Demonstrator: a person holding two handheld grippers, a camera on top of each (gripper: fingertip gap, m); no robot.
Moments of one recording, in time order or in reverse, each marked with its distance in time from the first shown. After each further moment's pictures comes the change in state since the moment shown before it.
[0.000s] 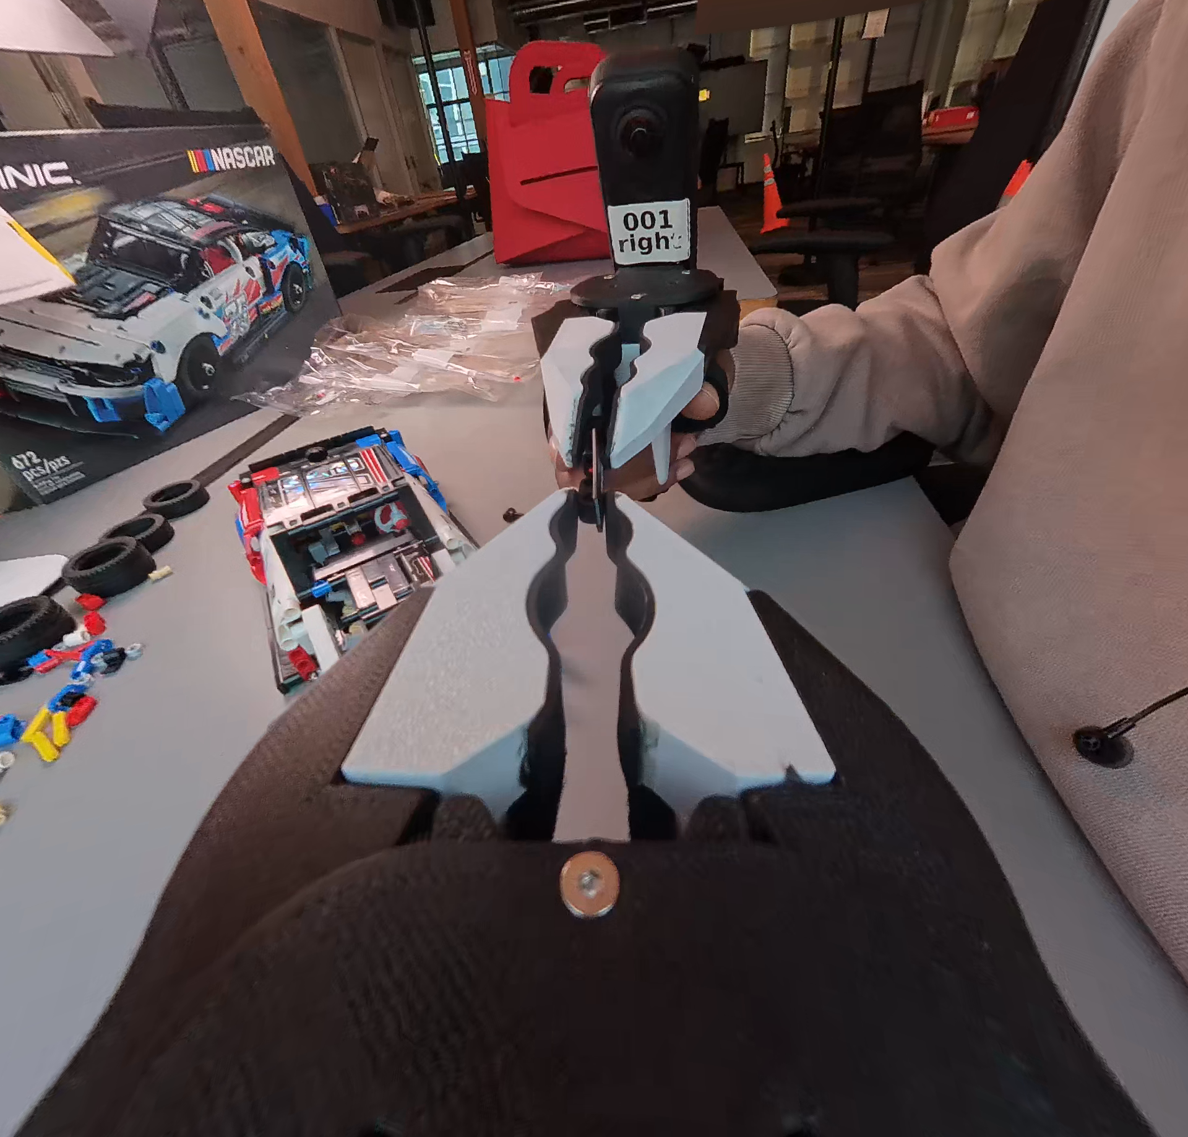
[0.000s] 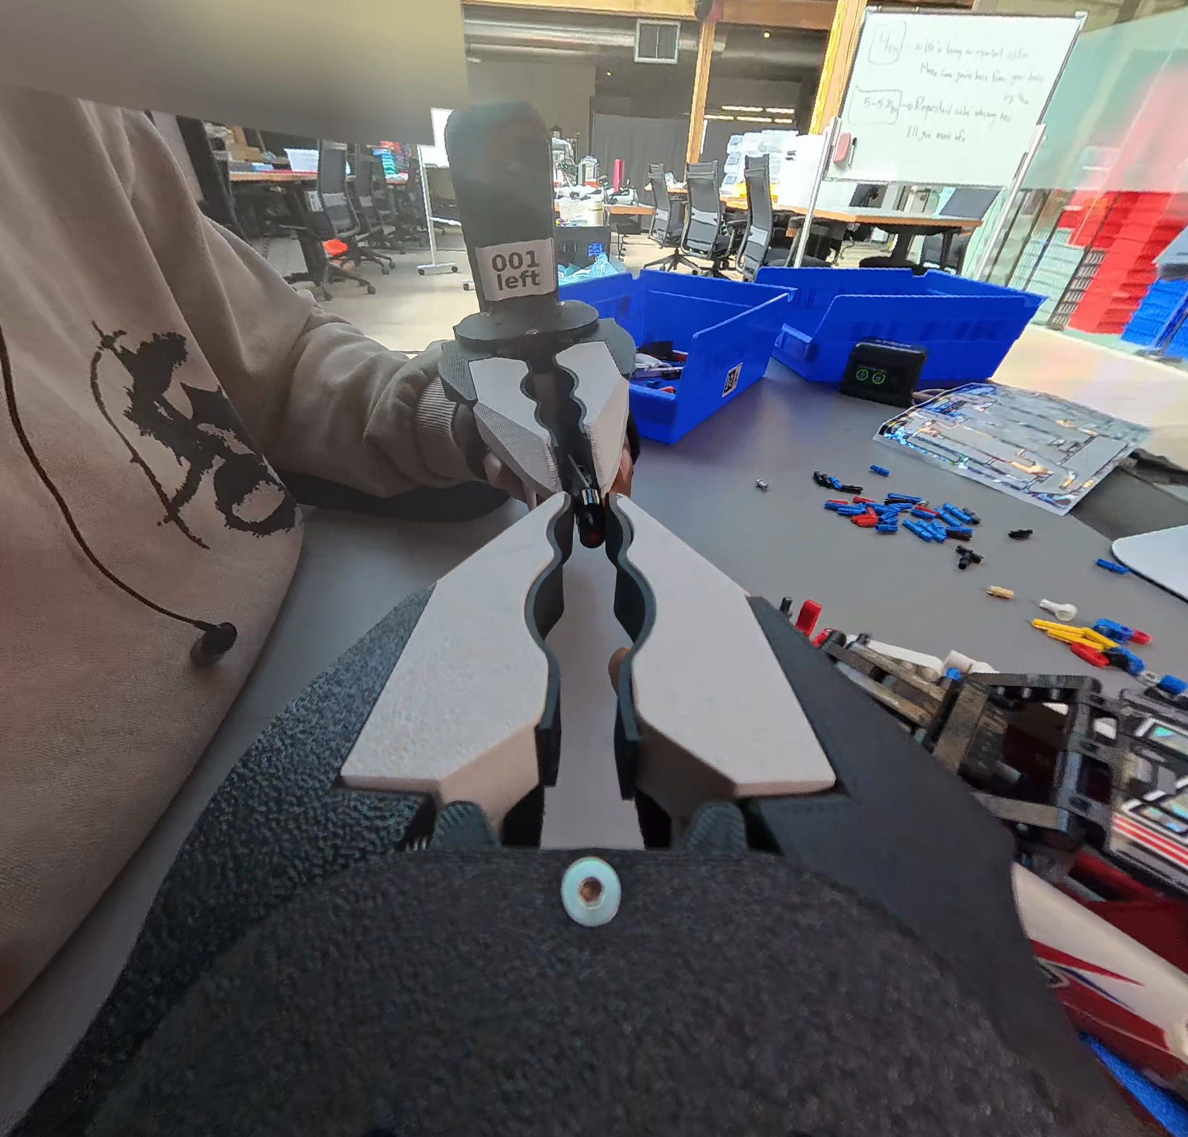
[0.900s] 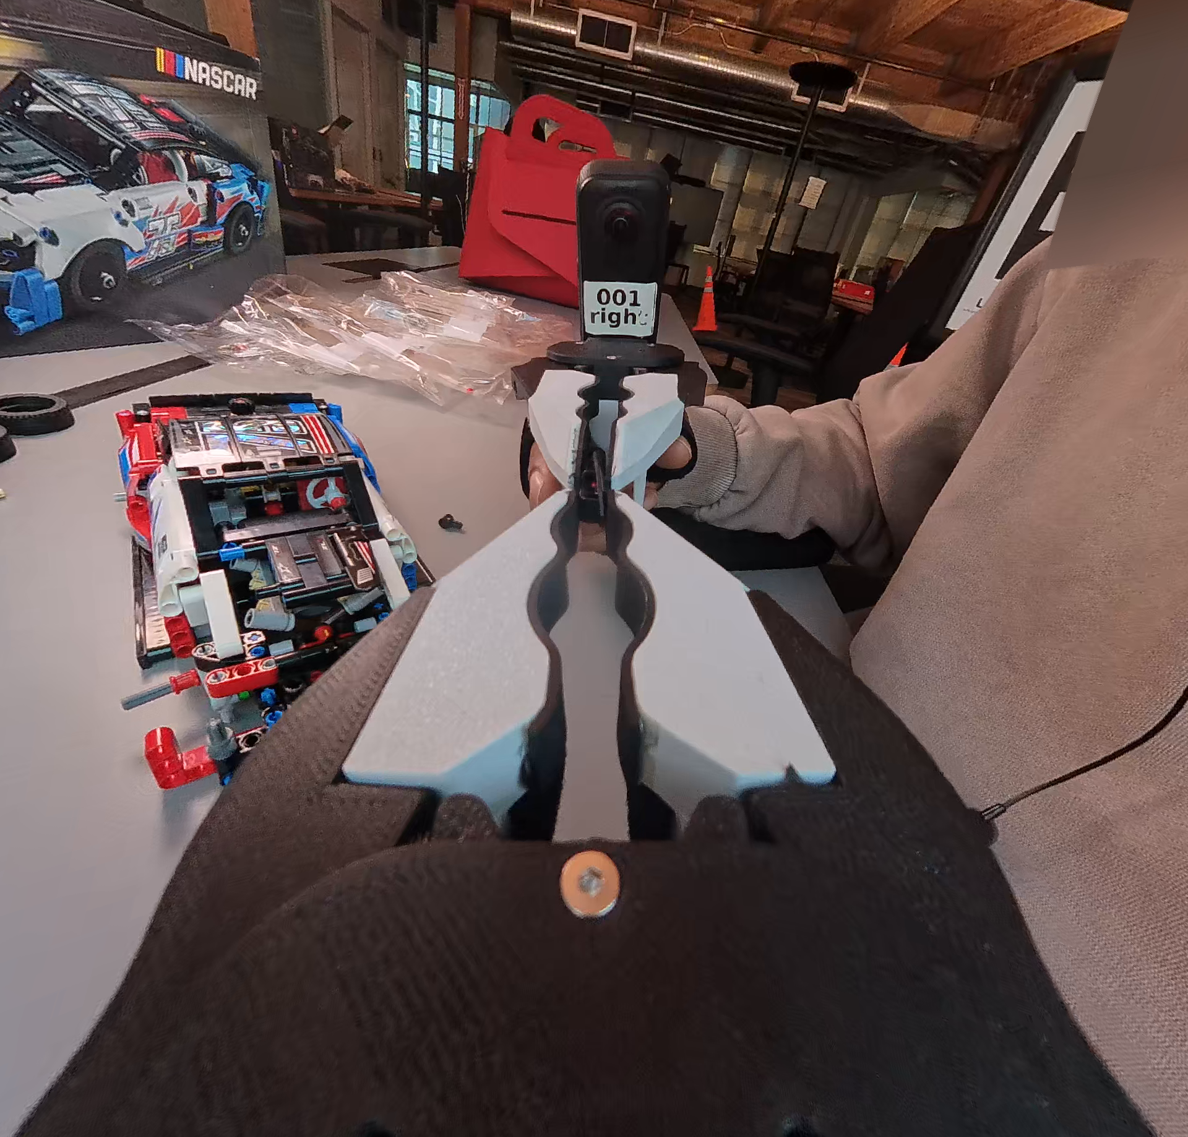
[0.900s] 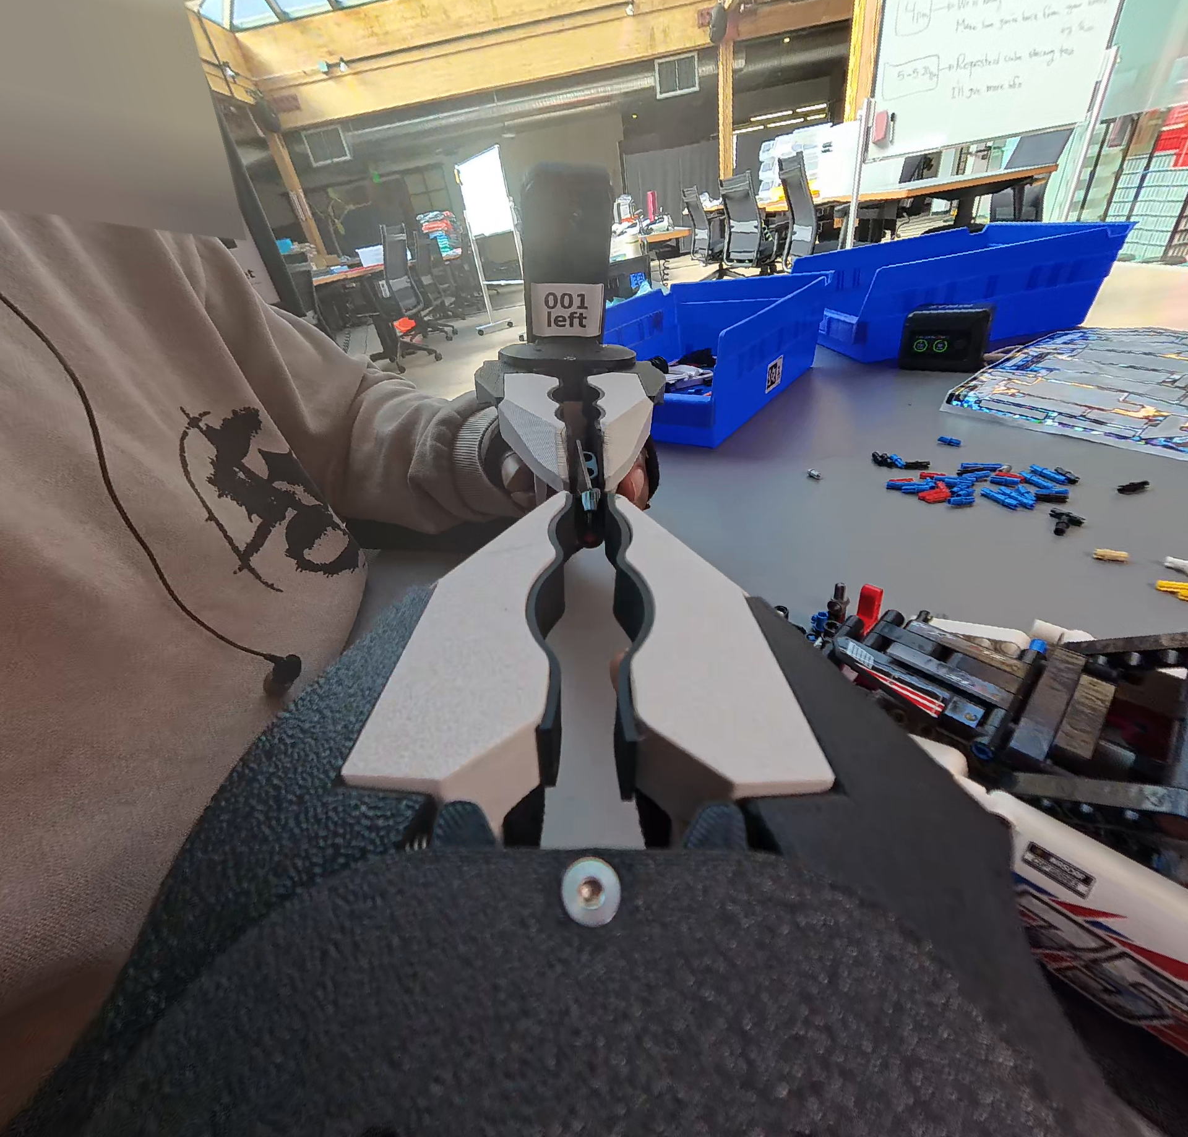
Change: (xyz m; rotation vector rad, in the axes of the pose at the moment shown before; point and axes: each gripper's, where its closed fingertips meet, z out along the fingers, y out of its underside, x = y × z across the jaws) left arm -0.002 -0.005 0.002 0.086 0.067 -0.288; right arm 0.002 0.002 0.001 0.056 -0.067 0.181
